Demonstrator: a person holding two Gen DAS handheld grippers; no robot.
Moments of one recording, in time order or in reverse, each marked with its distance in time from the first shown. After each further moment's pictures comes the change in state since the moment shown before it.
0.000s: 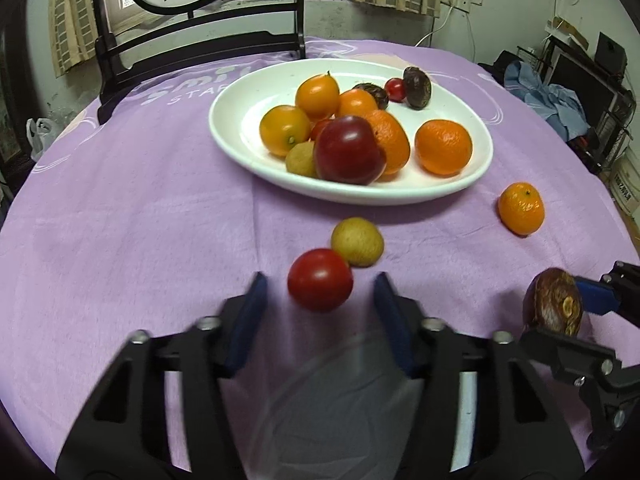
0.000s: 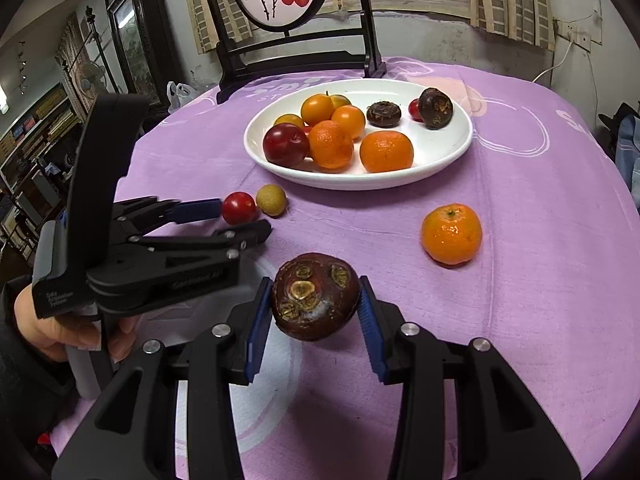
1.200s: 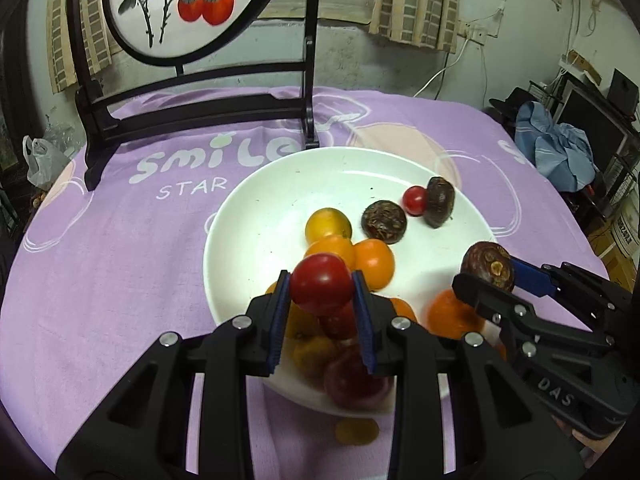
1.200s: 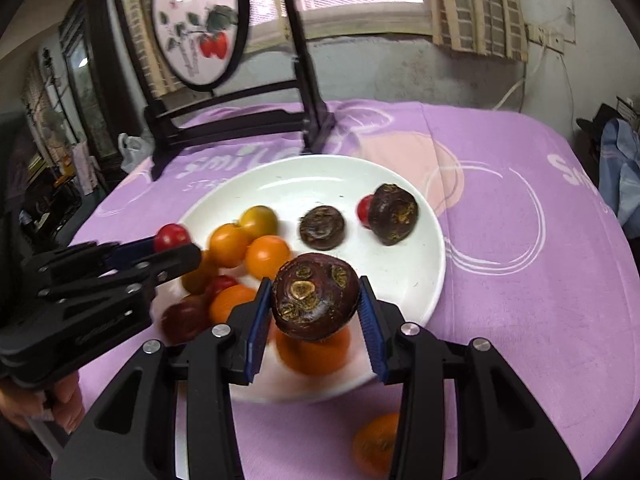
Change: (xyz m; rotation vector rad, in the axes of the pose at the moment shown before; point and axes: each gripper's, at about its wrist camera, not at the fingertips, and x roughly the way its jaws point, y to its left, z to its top) left arm 0.017 0.011 0.117 -0.051 -0.046 0.006; right arm 0.060 -0.062 0.118 0.128 -0.082 -0.107
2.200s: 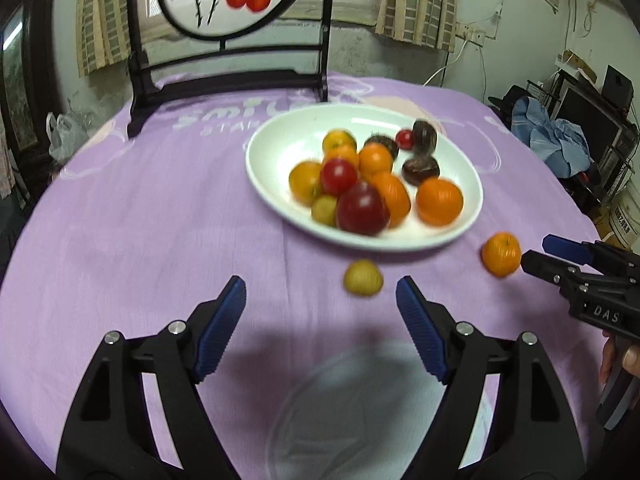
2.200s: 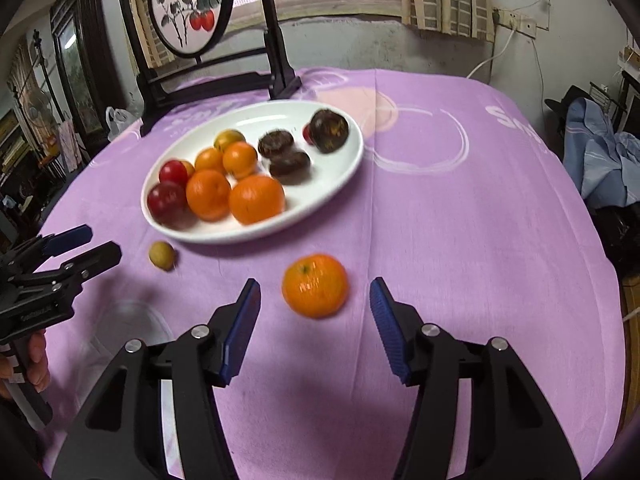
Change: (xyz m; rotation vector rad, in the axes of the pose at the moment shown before) left arm -0.066 0.004 -0.103 -0.027 -0.019 0.023; right arm -0.070 -0.027 -0.085 -0.034 0.074 -0.096
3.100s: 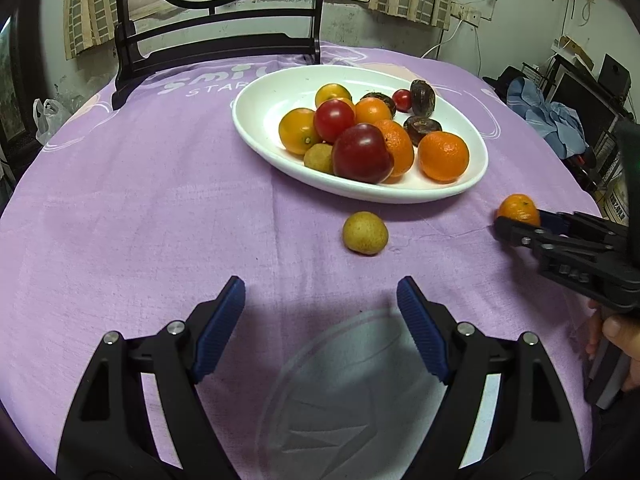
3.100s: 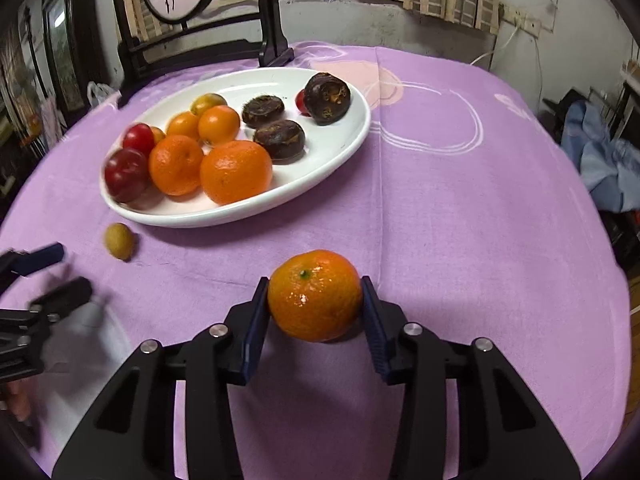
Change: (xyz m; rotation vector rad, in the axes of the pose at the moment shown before) left arm 0.024 0.000 -0.019 0.016 0.063 -0.027; right arm 0.032 0.006 0.002 -0.010 0.025 -0.027
